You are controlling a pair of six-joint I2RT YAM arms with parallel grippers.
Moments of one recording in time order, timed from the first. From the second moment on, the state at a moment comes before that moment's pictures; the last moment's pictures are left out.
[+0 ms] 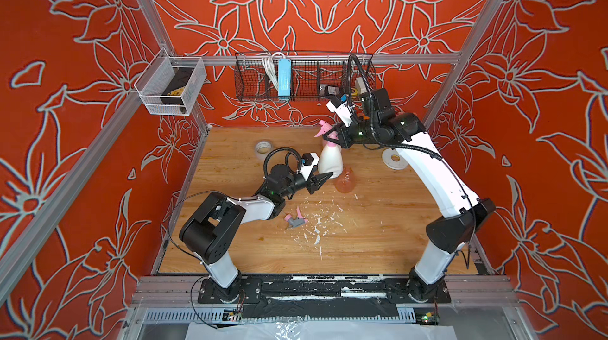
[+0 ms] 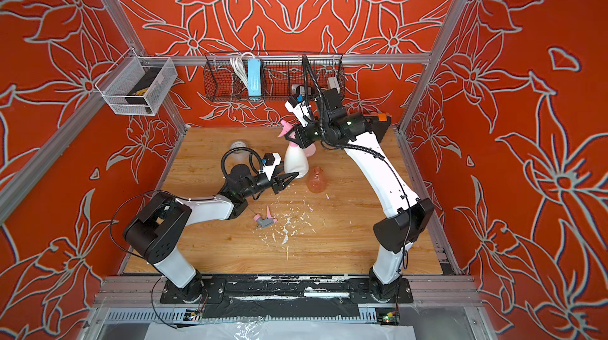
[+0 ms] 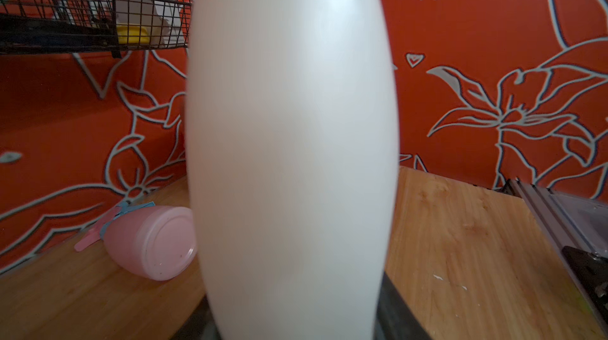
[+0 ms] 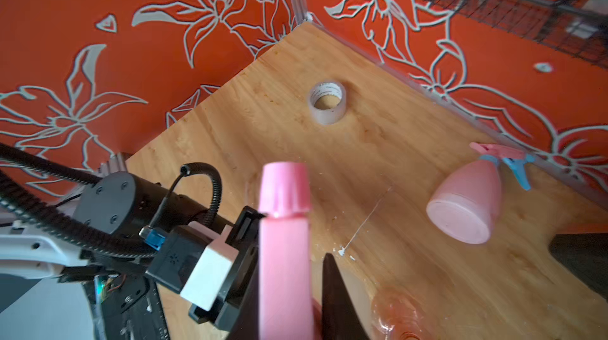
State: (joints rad) left arm -0.50 1.67 0.74 0.97 0.54 -0.03; right arm 0.53 1.73 2.02 -0.94 -0.48 -0.08
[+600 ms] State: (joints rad) left arm -0.62 1.66 0.80 0.83 0.02 0.08; right arm 0.69 1.82 2.16 -1.04 0.11 0.25
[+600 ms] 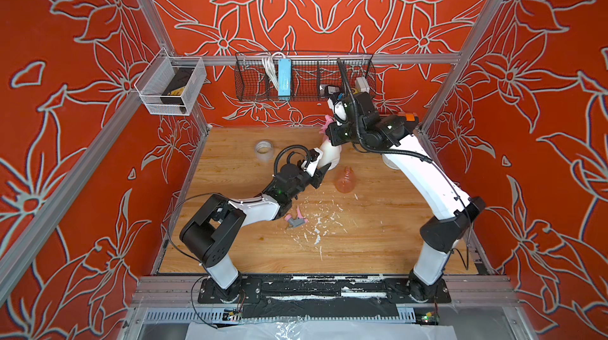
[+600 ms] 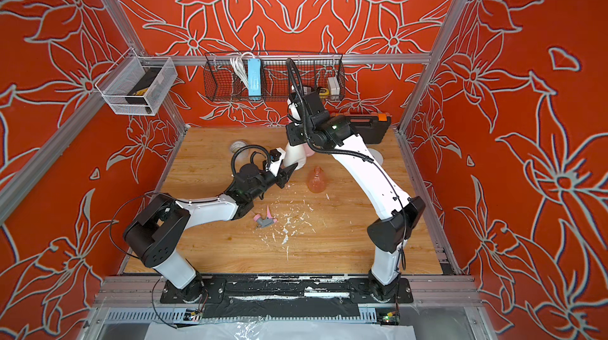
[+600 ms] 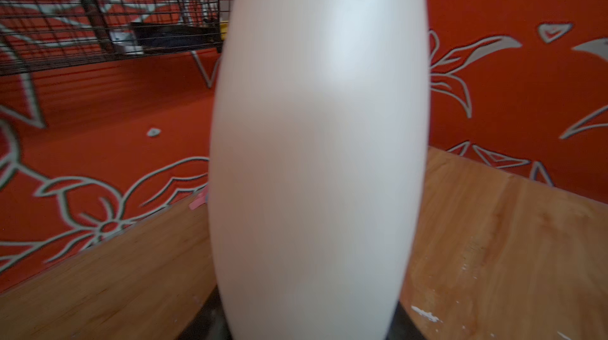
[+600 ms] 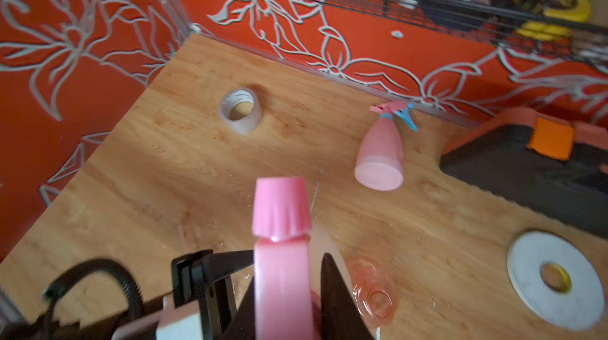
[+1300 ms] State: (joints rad) left arm -0.81 1.69 0.77 1.07 -0.37 0.17; right arm 0.72 1.79 2.08 -1.14 0.37 0.57
